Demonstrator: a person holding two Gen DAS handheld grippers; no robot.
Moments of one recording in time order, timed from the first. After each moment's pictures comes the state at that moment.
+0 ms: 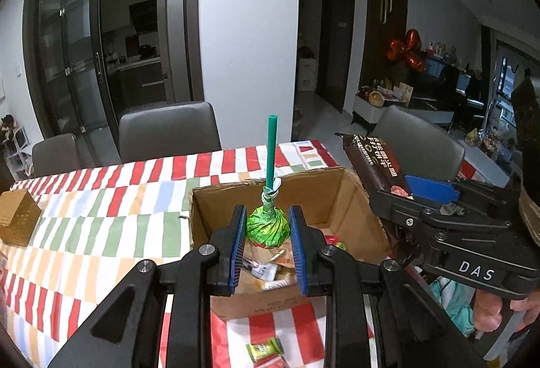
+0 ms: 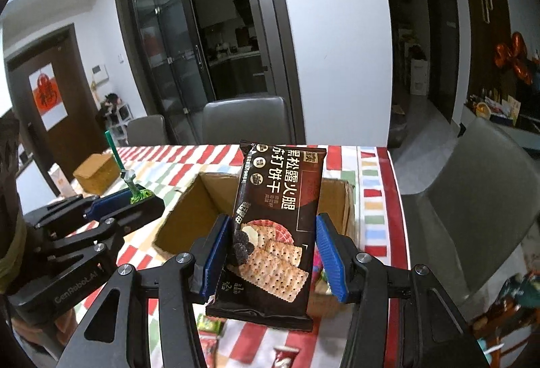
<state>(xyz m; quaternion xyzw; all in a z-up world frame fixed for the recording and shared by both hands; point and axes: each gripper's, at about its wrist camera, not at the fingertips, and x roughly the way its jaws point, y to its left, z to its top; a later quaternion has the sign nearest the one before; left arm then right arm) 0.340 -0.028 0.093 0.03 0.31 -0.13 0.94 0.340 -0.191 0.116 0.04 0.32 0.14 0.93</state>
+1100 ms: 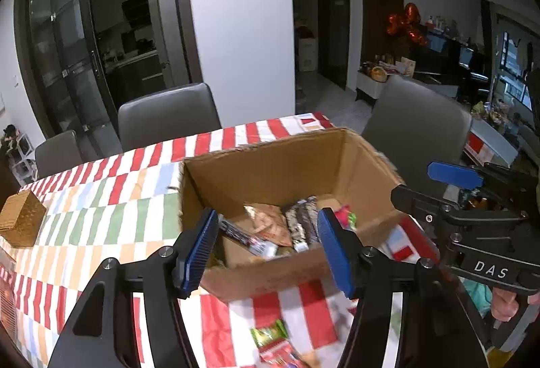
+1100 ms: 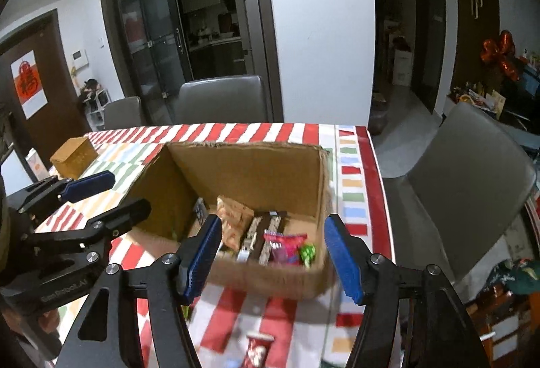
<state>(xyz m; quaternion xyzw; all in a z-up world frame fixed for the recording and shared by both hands) 0.313 -0.054 0.070 0.07 0.33 -0.13 0.93 0.315 -0.202 0.088 0.02 0.35 0.09 0.93</state>
